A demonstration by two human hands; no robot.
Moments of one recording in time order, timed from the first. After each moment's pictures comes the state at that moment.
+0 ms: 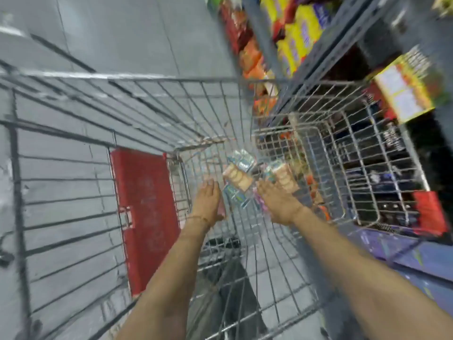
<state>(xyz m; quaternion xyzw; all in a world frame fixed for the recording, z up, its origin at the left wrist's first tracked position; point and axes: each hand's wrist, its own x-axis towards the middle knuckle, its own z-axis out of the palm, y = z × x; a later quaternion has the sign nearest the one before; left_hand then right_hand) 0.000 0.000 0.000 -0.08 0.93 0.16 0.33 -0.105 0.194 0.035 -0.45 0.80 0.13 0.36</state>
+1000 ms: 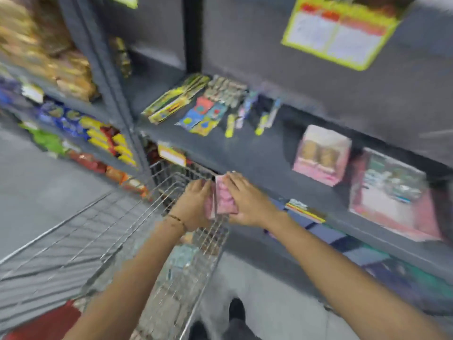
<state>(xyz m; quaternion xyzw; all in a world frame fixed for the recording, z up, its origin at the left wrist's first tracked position) -0.117 0.196 0.313 0.38 0.91 0.17 0.07 -0.064 0.371 0.317 -0.12 0.99 -0.07 0.04</state>
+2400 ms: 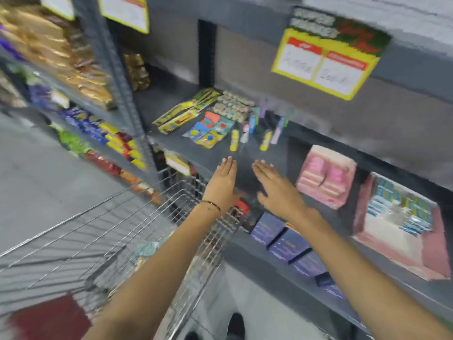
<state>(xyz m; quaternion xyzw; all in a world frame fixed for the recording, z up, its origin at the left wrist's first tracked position) -0.143 0.248 0.327 0.27 0.94 0.19 0.06 -0.085 0.403 0.359 -0.09 0.99 -0.10 0.01</state>
